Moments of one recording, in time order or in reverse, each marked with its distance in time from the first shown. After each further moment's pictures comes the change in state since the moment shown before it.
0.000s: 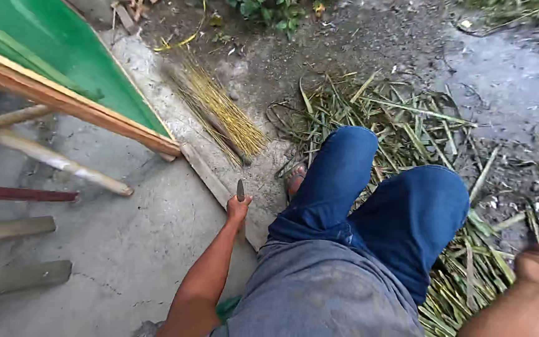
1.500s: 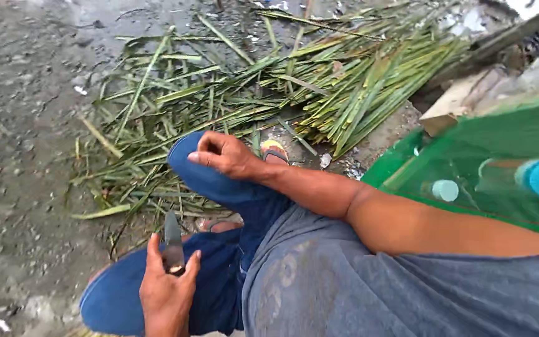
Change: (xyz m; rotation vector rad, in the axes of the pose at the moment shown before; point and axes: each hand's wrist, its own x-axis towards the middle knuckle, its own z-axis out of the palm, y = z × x) left_hand -0.138 0.302 0.058 0.762 -0.580 1.191; right_hand -0.112 0.060 0.116 -0.445 -0.376 -0.159
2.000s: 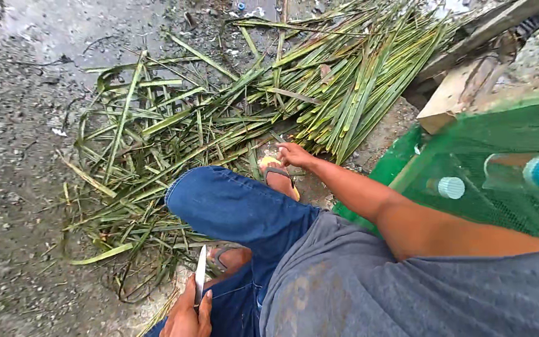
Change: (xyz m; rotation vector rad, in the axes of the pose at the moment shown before) left_hand 0.051 -0.007 -0.003 0.389 -0.527 -0.081; right_hand -0.037 0.184 -0.196 -0.299 0.185 0.809
